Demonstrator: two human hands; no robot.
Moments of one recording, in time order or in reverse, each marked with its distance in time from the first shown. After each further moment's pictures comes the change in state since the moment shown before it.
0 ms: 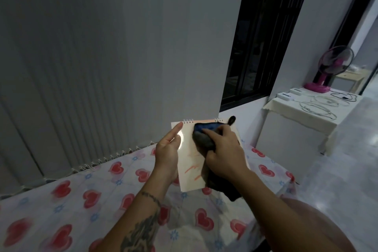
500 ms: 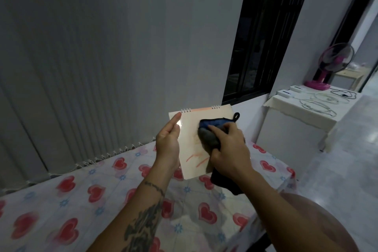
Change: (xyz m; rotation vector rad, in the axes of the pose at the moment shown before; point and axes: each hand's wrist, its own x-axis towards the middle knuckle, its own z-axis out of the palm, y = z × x) left_hand -0.003 0.015 -0.003 -0.021 0.029 0.043; right_hand -0.013 -0.006 0.003 -0.049 0.066 0.020
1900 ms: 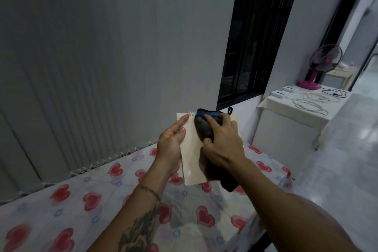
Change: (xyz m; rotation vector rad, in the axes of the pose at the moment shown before) left_hand -0.003 0.008 0.006 -0.006 -0.248 0.003; right_hand 0.023 -0.014 -0.013 -0.033 0.010 -0.001
